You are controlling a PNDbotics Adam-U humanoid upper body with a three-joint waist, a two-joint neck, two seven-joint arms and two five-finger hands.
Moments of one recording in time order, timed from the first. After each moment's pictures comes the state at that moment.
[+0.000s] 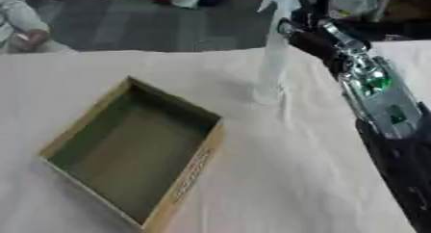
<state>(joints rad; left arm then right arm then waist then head) -0.20 0.33 0.10 -1.94 -0.44 0.29 0.58 -0.84 -0.54 0.09 -1.45 -0.10 0.40 0.08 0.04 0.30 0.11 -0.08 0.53</state>
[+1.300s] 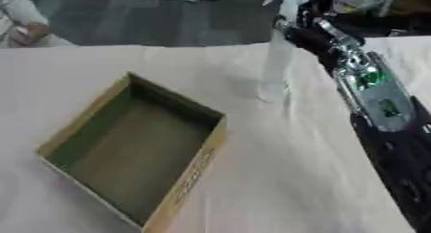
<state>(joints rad) -0.20 0.33 0.10 -1.94 -0.44 0.29 0.58 -0.87 -0.54 0.09 -1.41 -0.11 0.40 0.08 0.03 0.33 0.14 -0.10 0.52</state>
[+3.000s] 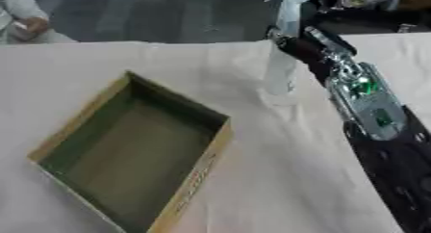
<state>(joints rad) -0.20 0.31 0.10 -1.94 -0.43 0.28 0.57 -0.88 -0.55 0.09 -1.41 -0.15 0.37 0.08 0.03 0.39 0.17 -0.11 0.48</state>
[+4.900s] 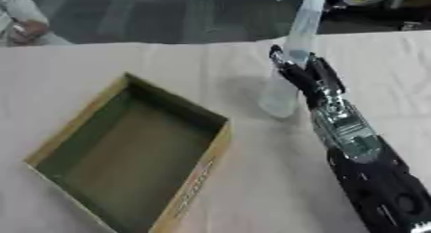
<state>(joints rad) -0.20 0.29 0.11 -1.94 -0.42 0.26 0.57 -0.84 -0.47 0.08 -1.29 -0.27 0.07 -0.20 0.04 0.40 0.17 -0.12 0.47</state>
